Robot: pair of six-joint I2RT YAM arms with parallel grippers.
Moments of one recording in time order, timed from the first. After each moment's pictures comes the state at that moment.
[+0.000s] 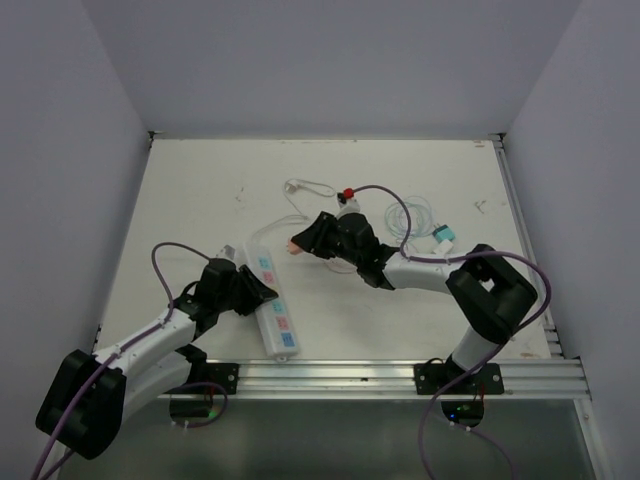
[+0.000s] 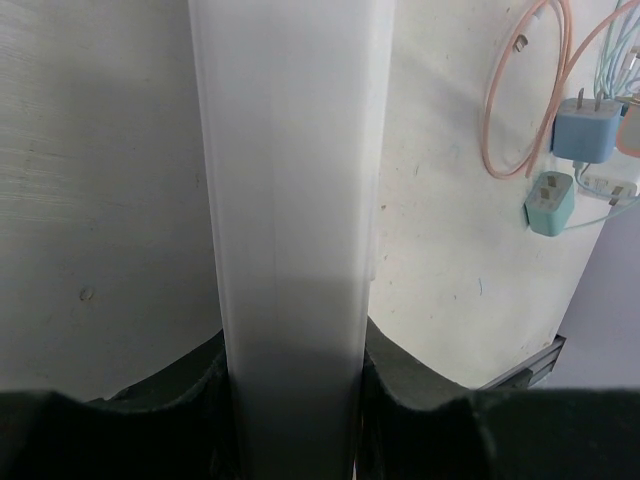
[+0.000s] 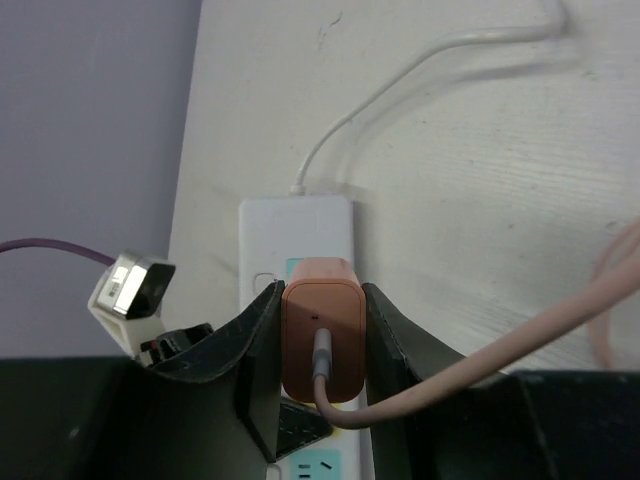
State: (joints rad) left arm -0.43 0.95 0.24 -0.08 0.17 -1.04; right arm 0.81 1.69 0.86 0.49 0.01 0.96
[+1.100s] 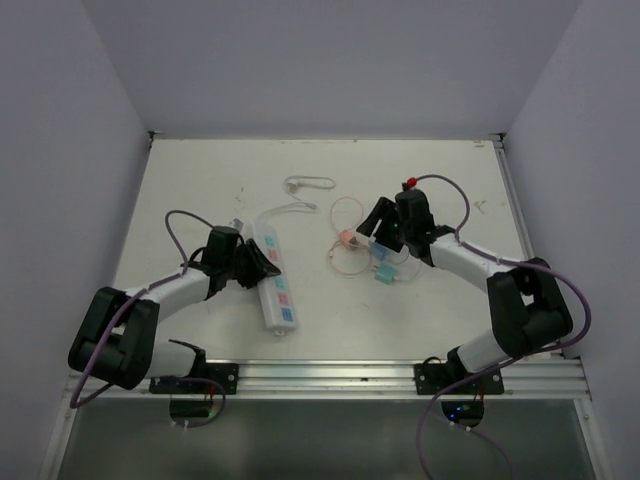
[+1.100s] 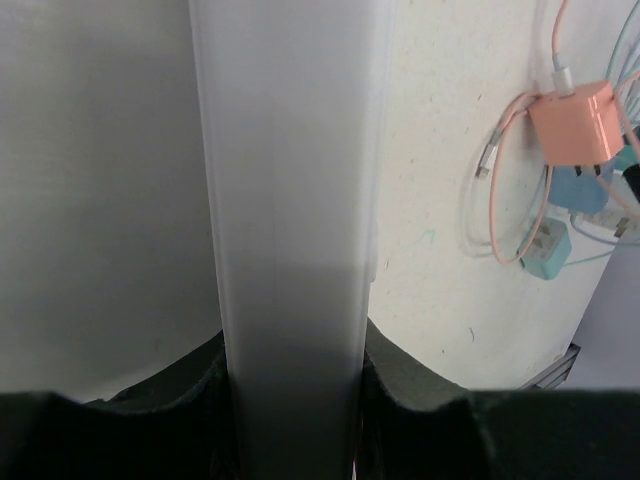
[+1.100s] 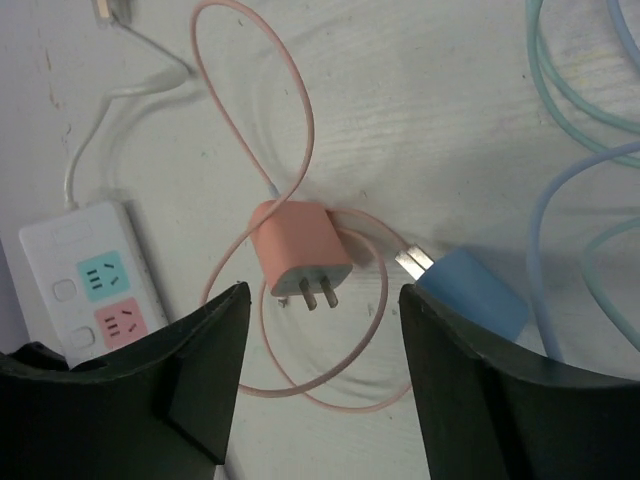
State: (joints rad) left arm -0.33 1.29 0.45 -0.01 0.28 -0.88; right arm 0.40 1.53 0.83 -0.01 -0.07 0.82
